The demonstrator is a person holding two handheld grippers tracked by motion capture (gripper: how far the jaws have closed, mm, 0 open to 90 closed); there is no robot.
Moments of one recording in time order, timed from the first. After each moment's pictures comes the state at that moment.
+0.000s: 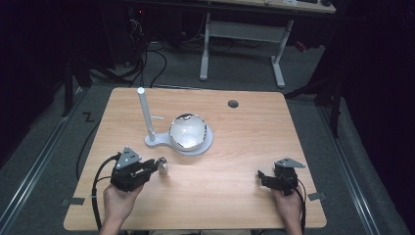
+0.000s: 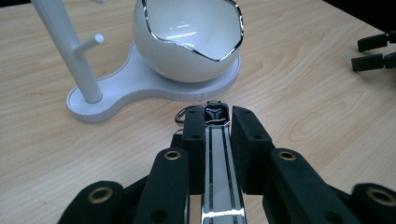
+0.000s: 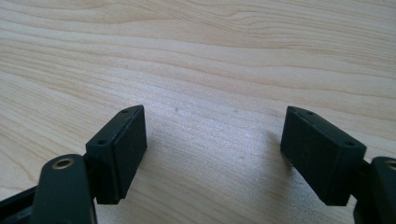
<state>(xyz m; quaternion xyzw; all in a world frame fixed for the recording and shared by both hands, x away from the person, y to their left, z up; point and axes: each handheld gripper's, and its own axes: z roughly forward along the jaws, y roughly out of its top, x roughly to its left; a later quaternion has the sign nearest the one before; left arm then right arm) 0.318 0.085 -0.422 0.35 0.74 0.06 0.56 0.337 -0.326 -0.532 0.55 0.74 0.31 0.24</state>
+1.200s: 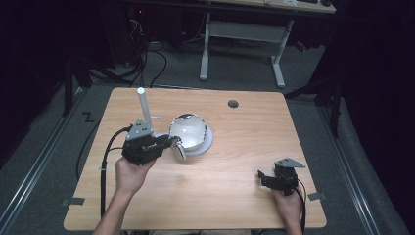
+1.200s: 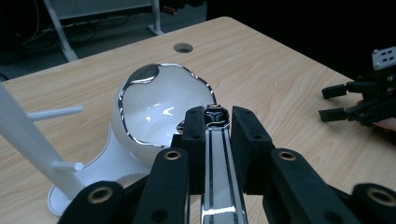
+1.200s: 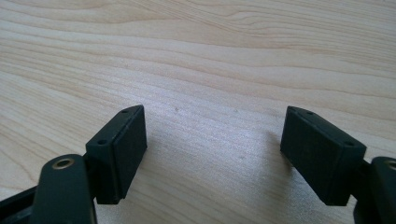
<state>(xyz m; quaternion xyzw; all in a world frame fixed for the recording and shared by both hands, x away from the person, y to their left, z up) 0.354 0.056 -0.364 0.37 0.70 0.02 0.61 0.337 -0.326 -0.532 0.55 0.74 0.31 0.24</state>
